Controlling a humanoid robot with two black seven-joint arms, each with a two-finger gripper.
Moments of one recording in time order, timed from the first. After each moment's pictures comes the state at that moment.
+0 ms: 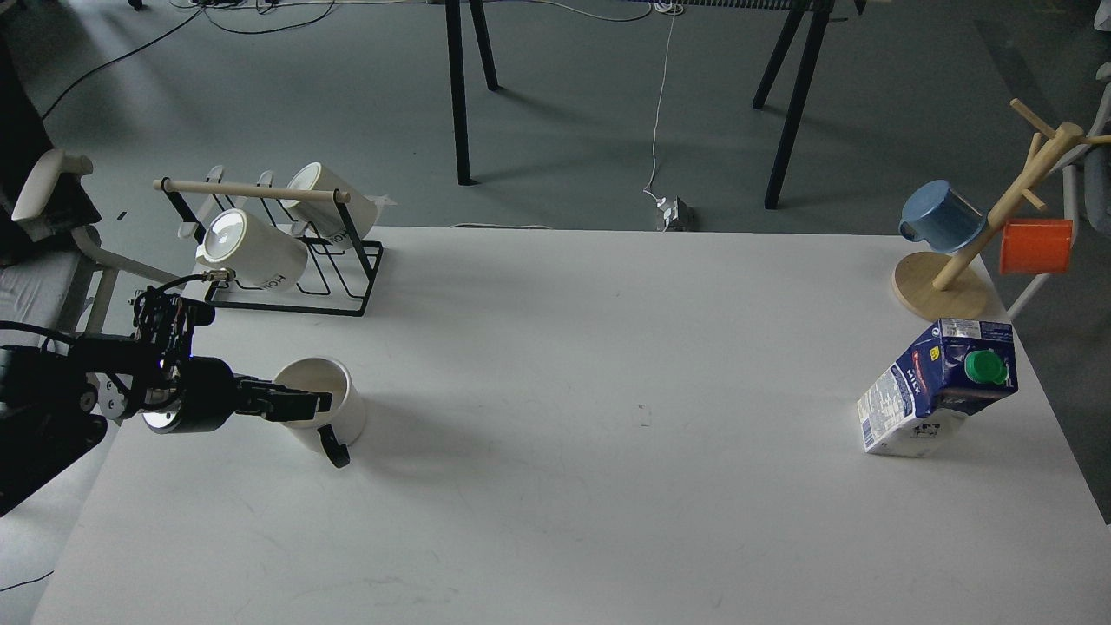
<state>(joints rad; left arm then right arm) -0.62 0.72 -0.47 -0.96 1.86 -0.49 -0.44 0.56 -0.85 1.00 0.67 0.32 0.49 -0.15</state>
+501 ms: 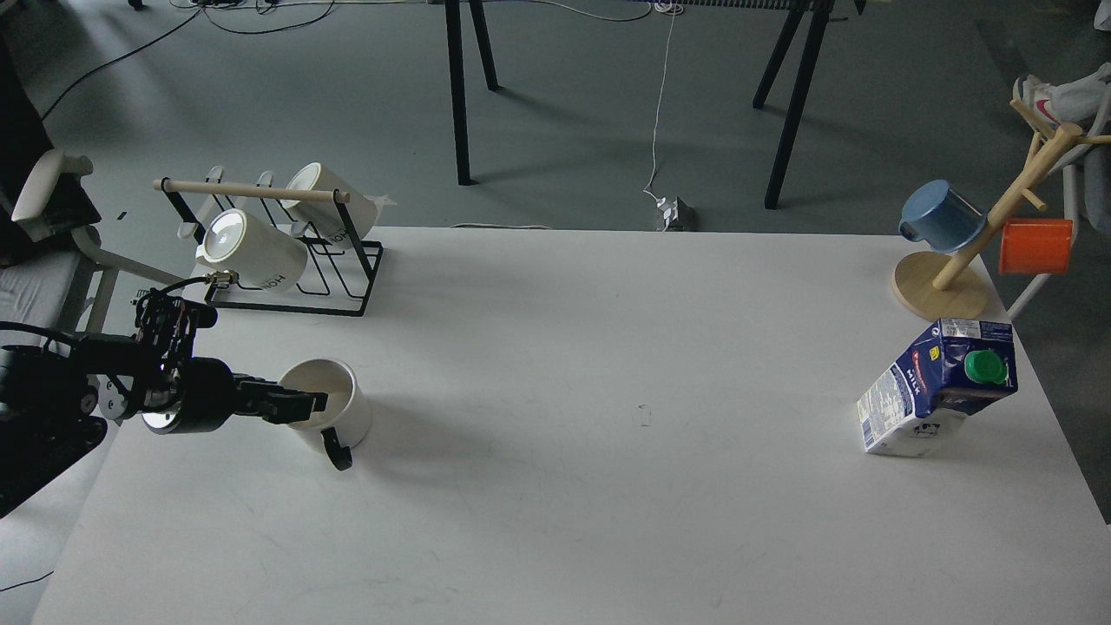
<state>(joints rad) -0.62 0.72 -0.47 -0.97 1.87 -0.47 -0.44 0.54 -0.85 1.00 0.67 0.32 0.49 -0.15</state>
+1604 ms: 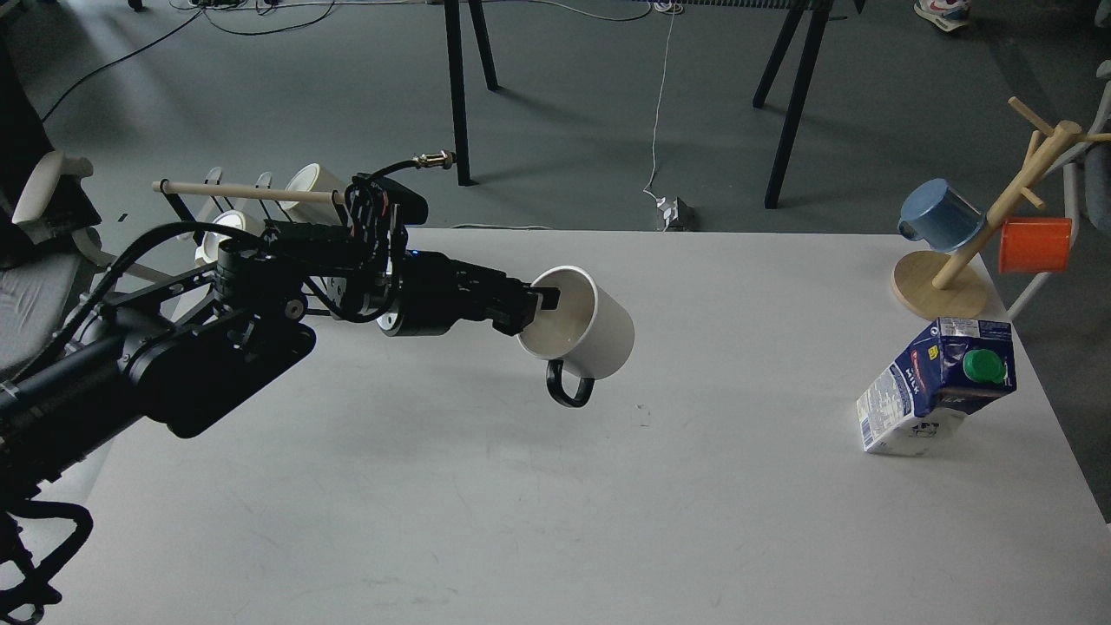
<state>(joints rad) -0.83 0.31 -0.55 -1.14 1.88 -0.49 -0.37 0.55 -0.84 1.06 0.57 0.32 0.49 -0.15</state>
